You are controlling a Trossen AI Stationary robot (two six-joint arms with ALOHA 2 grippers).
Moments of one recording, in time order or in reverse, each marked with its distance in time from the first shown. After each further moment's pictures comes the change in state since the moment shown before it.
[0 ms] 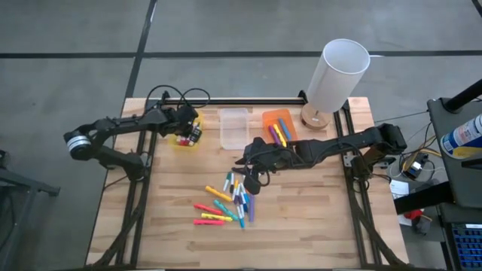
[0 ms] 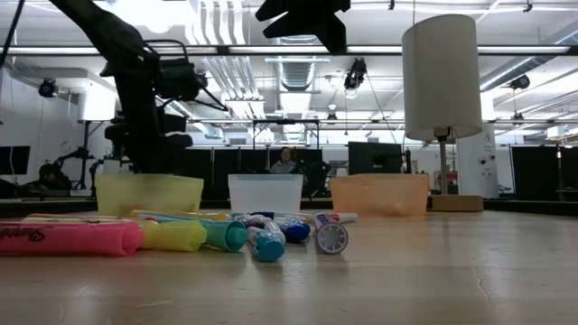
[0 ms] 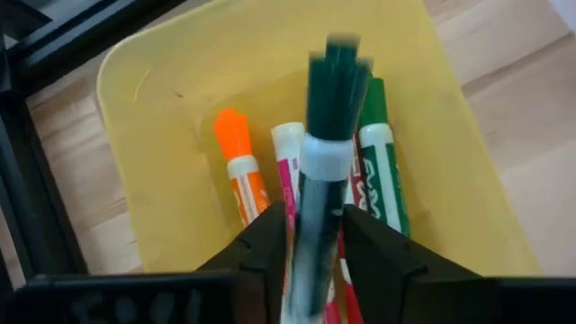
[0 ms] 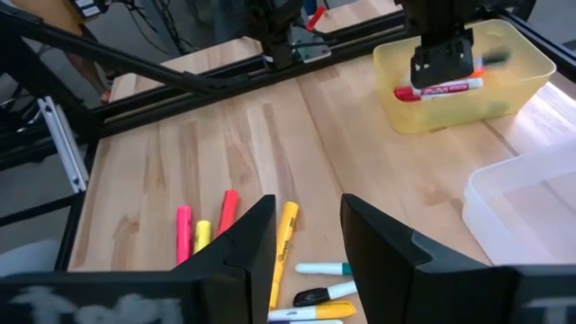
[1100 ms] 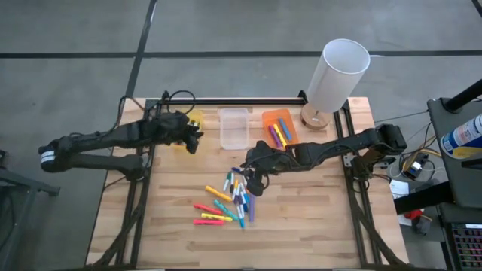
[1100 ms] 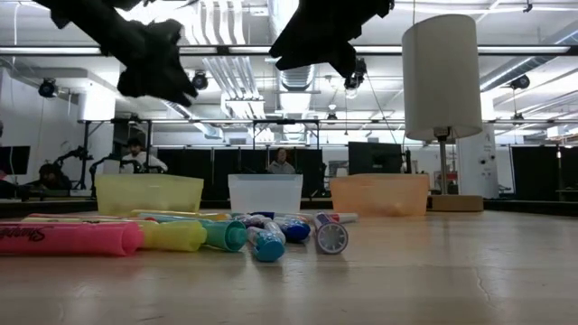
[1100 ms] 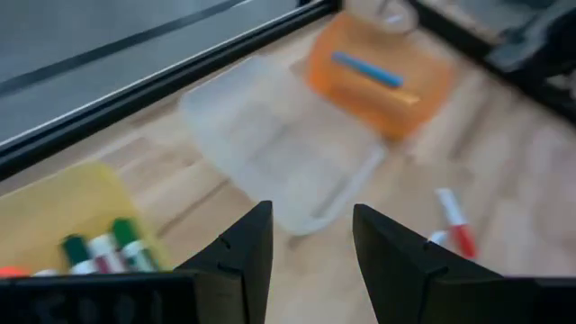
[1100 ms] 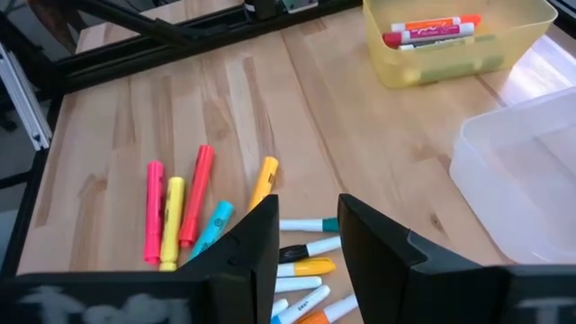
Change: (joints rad) left arm -0.328 -0.456 -0.026 0.175 0.145 -0.030; right arm -0.001 0.000 -0.092 0.001 0.002 -0.007
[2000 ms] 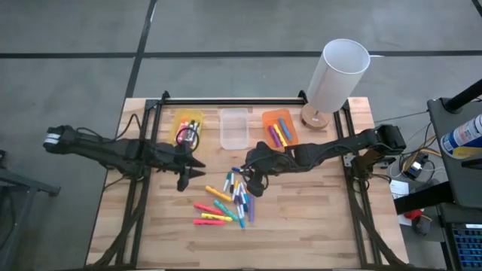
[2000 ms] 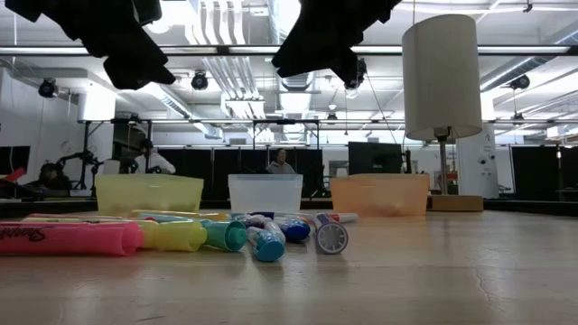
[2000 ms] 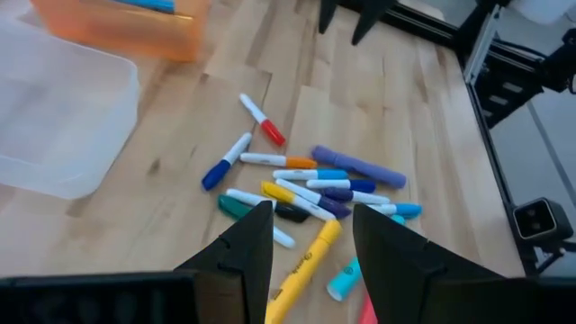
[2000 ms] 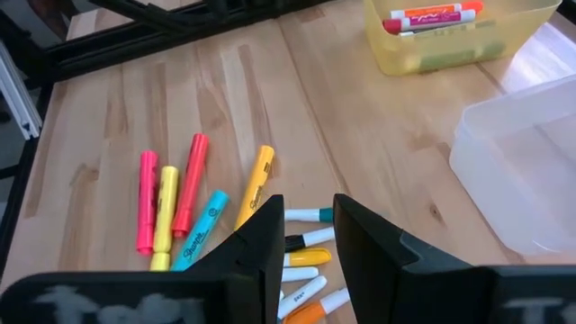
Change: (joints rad) left arm -0.433 -0.025 -0.086 0.090 0.104 0.013; right arm 0.000 0.008 -0.015 0.000 0.000 0.000
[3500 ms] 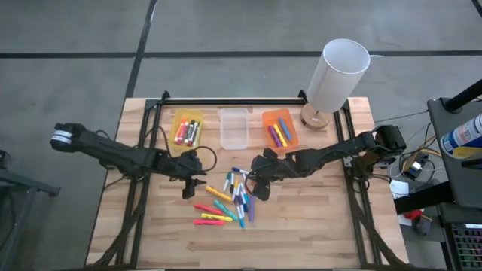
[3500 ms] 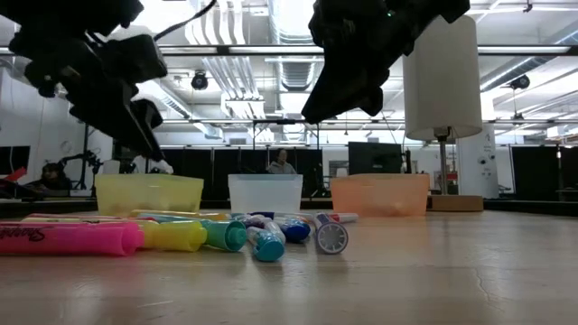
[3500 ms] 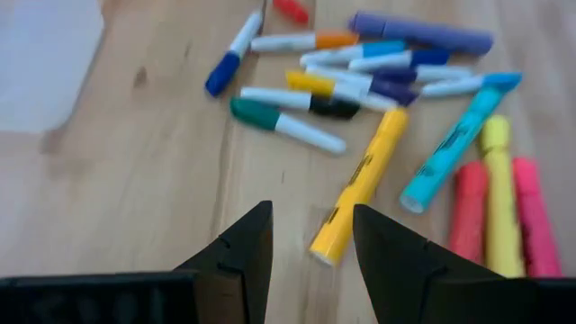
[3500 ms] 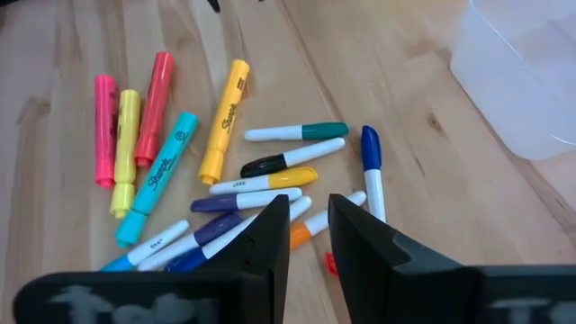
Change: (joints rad) left arm -0.026 0.220 -0.136 0.112 -0.002 0.163; right arm 0.018 0.000 -0.142 0.002 -0.002 0.074
